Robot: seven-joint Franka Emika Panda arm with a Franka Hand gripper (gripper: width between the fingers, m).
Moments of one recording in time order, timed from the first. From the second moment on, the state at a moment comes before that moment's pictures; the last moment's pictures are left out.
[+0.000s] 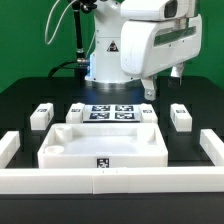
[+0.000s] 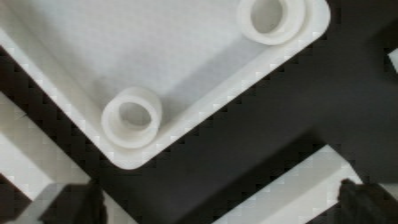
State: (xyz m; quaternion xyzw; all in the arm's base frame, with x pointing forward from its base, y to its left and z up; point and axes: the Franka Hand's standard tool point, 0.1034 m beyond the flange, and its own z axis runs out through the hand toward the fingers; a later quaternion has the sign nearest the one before) arm 0.564 0.056 0.115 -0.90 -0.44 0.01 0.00
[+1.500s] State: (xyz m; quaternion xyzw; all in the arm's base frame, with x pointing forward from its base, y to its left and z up) arm 0.531 0.000 0.106 -0.73 -0.69 0.01 0.01
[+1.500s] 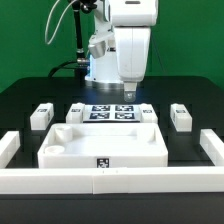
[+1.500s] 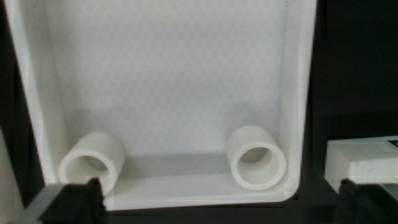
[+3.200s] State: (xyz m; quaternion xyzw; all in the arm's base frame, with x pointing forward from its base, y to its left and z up) arm 0.483 -0.039 0.021 -0.73 -0.69 0.00 0.01
